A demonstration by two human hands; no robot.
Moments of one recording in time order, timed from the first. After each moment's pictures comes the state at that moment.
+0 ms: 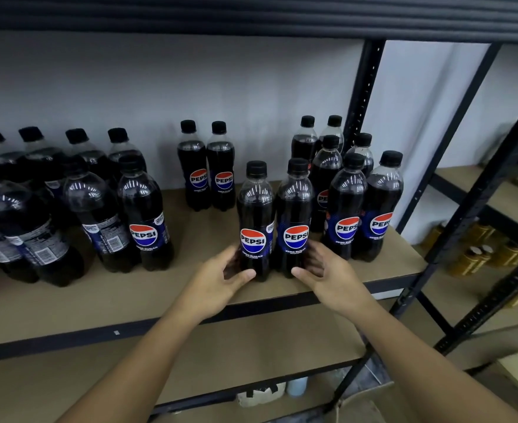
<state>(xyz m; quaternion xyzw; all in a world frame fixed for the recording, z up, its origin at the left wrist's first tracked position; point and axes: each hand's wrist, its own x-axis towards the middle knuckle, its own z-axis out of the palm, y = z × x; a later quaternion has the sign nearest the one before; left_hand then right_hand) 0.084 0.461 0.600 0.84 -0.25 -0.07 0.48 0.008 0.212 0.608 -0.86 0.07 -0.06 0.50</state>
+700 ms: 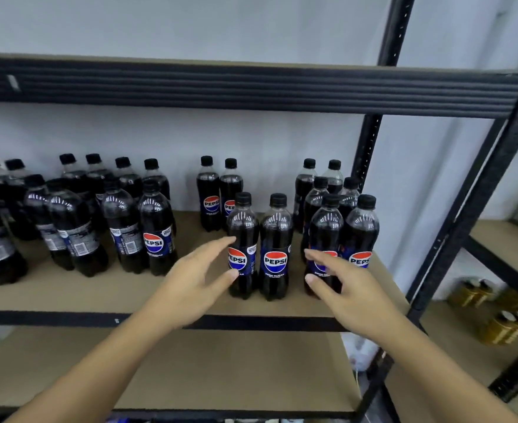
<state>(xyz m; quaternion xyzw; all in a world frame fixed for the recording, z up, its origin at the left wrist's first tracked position) 0.004 0.447 0.695 0.91 -0.22 0.12 0.34 -0.049 0.154 0.702 -0.92 -0.09 -0.11 0.36</state>
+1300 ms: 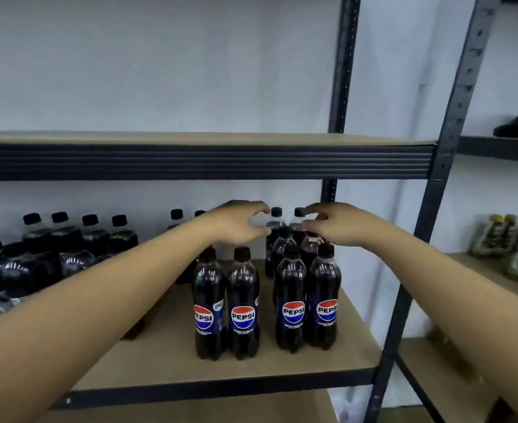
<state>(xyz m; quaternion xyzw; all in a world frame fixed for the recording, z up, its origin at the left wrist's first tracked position) 0.119 0.318 0.860 0.94 -0.31 0.04 0.11 0.047 0.091 0.865 -0.98 -0.02 -0.07 0.19</state>
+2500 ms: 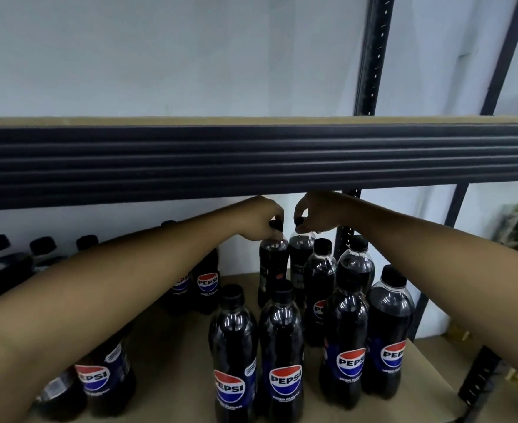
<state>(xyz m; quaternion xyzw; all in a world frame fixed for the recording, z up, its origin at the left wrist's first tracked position) 0.286 0.302 0.833 0.91 -0.42 0.03 0.05 0.226 0.128 0.850 -1.00 0.00 0.00 0.06</state>
